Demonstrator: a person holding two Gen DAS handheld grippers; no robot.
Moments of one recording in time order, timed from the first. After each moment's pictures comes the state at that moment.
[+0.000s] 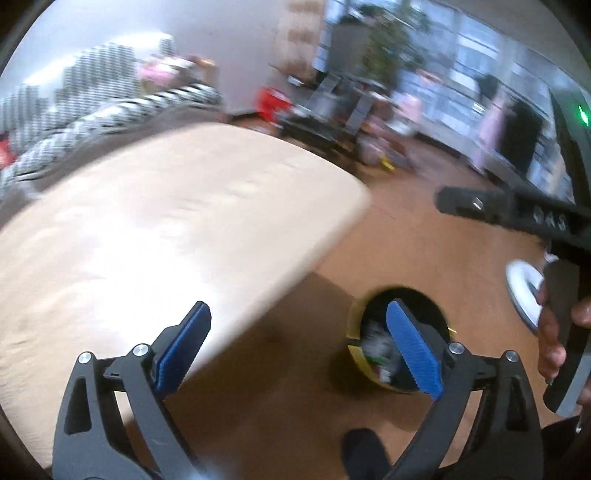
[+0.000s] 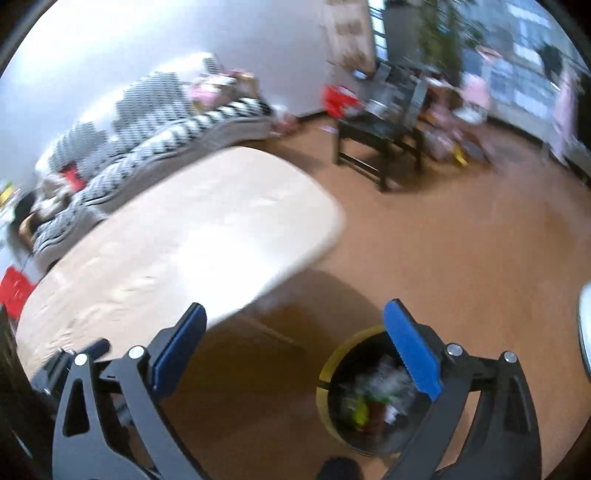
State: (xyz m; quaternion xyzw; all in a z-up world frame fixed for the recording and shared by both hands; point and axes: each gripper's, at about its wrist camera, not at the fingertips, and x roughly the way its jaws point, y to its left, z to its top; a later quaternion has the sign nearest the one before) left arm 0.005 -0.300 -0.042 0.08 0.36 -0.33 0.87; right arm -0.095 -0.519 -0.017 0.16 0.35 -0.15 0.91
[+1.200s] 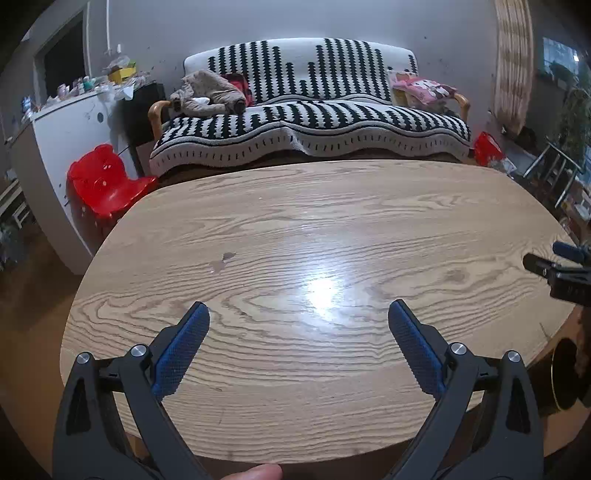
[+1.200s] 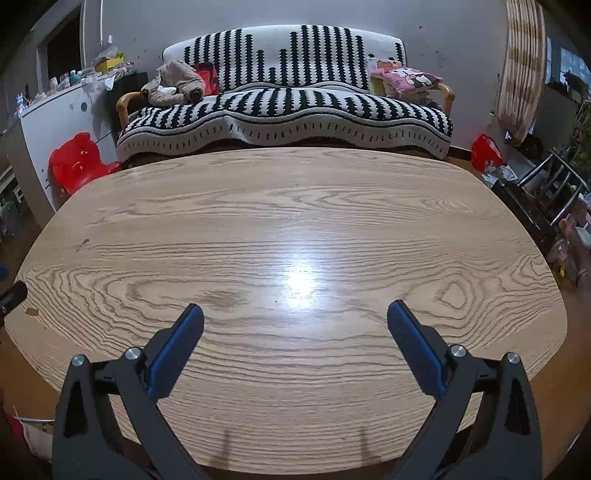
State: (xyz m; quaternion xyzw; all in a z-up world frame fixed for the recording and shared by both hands) left arm 0.043 0.097 -0.008 0.02 0.36 0.02 0.93; right arm 0.077 -0.191 -0.043 -0.02 0.39 0.04 0.92
